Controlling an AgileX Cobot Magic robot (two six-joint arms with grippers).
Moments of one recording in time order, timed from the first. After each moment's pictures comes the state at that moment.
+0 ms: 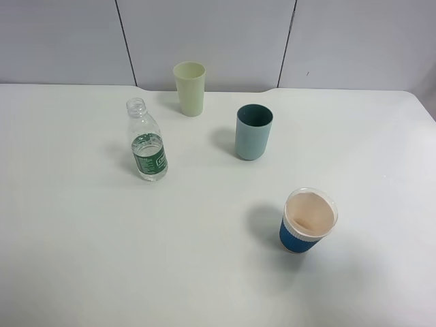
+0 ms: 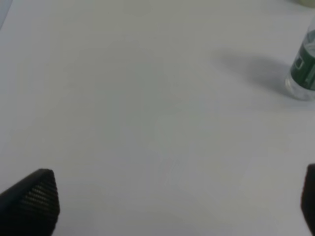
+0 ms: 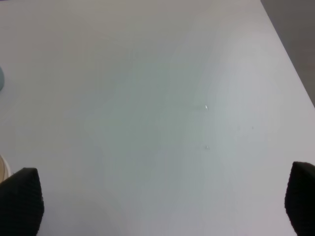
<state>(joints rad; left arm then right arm) 0.00 0.00 -0.50 0.02 1.05 0.02 -0.10 0.00 -0.51 0.00 1.06 -0.03</state>
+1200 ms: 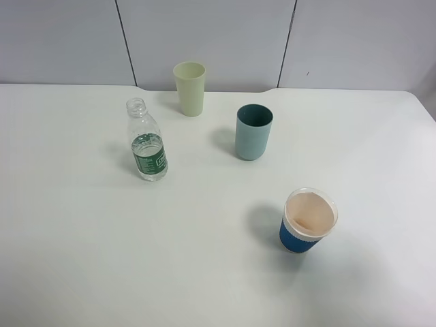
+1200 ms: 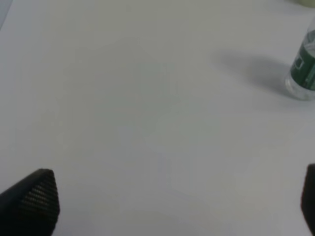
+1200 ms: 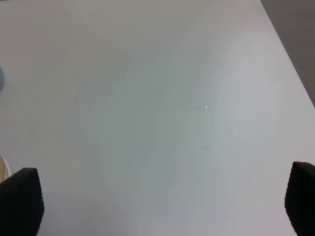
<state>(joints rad) 0.00 0.00 -0.50 0.02 1.05 0.02 -0.10 0.00 -0.51 0.00 1.06 -0.03</state>
